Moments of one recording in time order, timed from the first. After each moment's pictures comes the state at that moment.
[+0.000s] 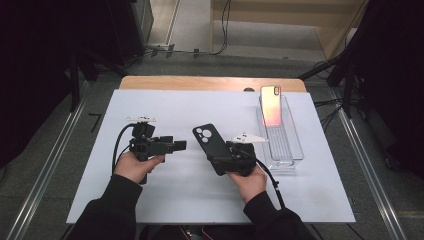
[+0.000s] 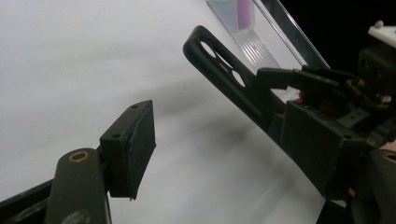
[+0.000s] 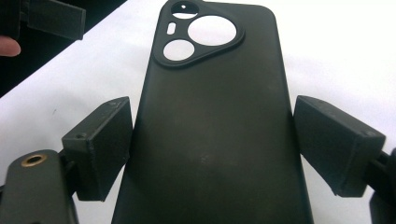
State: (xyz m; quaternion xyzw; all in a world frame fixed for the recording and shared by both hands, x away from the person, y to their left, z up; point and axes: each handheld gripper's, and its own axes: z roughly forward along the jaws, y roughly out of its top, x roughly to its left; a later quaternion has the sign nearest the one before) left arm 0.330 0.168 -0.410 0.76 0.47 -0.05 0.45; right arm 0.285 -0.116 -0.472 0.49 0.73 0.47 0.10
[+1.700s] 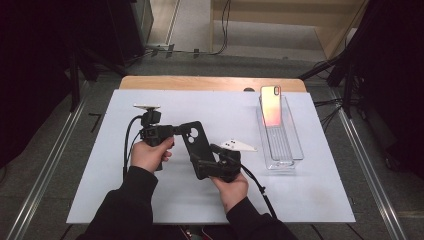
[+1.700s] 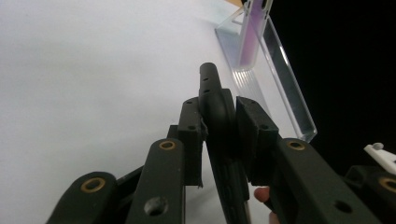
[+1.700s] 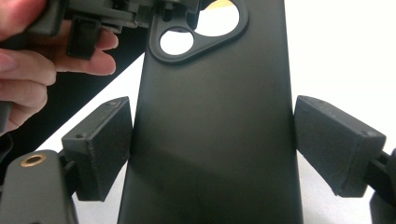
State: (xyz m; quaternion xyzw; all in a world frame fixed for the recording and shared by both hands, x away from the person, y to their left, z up) left arm 0.362 0.149 -0.413 0.68 0.55 -0.11 0.47; right arm 0.274 -0.077 -0.481 0.49 0.67 0.55 0.07
